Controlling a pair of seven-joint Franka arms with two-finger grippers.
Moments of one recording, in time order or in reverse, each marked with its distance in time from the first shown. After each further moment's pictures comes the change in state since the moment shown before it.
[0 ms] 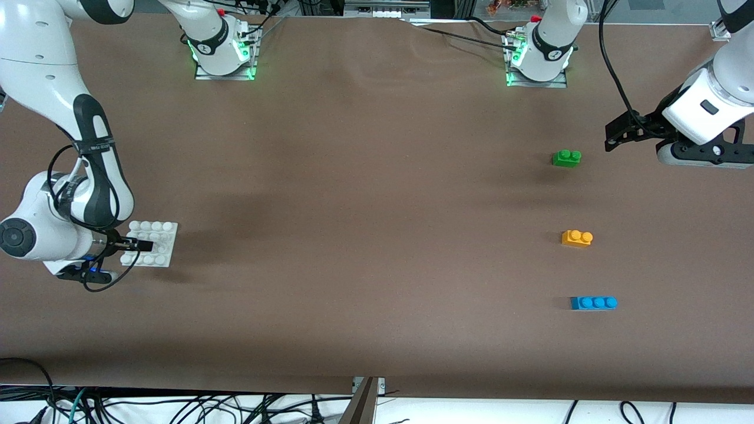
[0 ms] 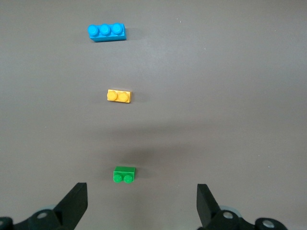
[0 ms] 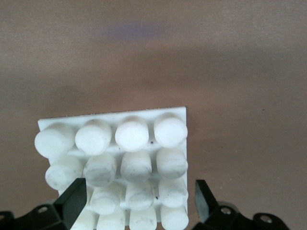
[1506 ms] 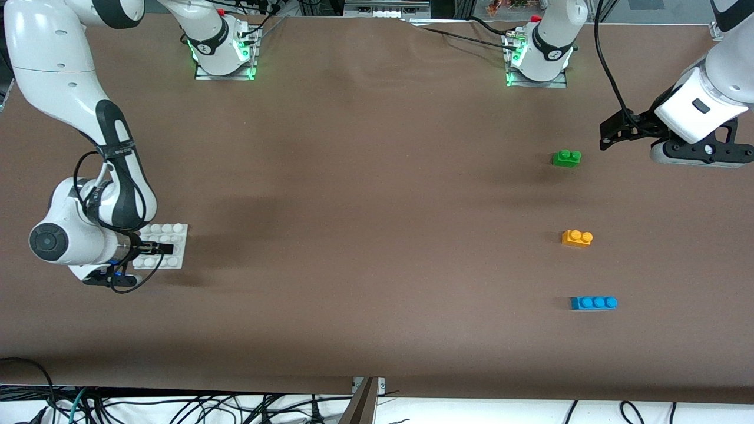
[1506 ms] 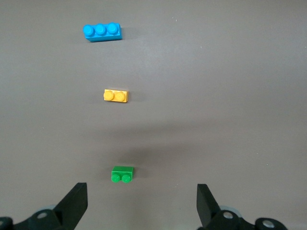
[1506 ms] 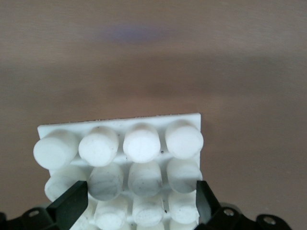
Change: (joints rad) left arm 0.000 0.000 -0.016 0.000 0.000 -0.002 -0.001; right arm 0.069 0.023 0.017 -0.003 0.000 0.036 -0.001
